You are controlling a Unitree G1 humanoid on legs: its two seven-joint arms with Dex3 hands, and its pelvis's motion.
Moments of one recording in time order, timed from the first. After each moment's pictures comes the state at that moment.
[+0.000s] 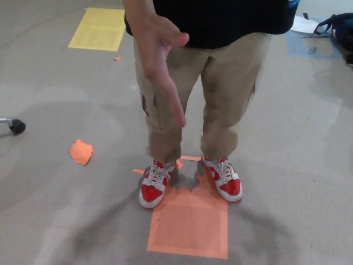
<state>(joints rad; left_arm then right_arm) 0.27 0.40 -0.07 0.90 0.15 -0.28 -0.11 -0.09 -0.28 0.16 1.31 -0.33 -0.09 0.18</state>
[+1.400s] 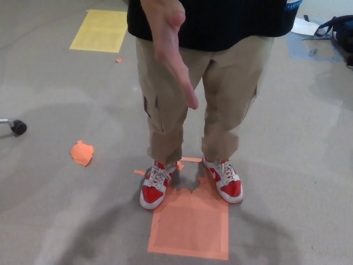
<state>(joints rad) 0.04 0.45 -0.06 1.24 0.18 -0.25 -0.10 -0.11 -0.29 0.20 1.33 -0.33 -0.16 0.15</state>
